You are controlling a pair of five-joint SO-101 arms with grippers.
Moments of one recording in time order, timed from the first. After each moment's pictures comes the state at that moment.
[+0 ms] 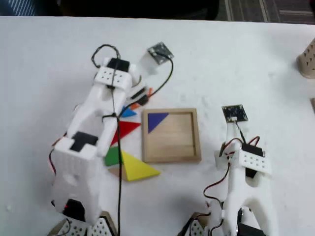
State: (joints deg) left arm 10.5 32.0 -18.9 68.6 -36.2; right arm 14.2 -31.8 66.9 48.5 26.4
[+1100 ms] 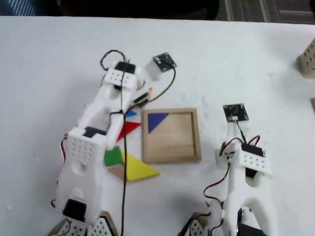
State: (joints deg) left arm 10.5 46.9 -30.0 70.0 -39.4; right arm 14.2 -31.8 66.9 46.9 26.4
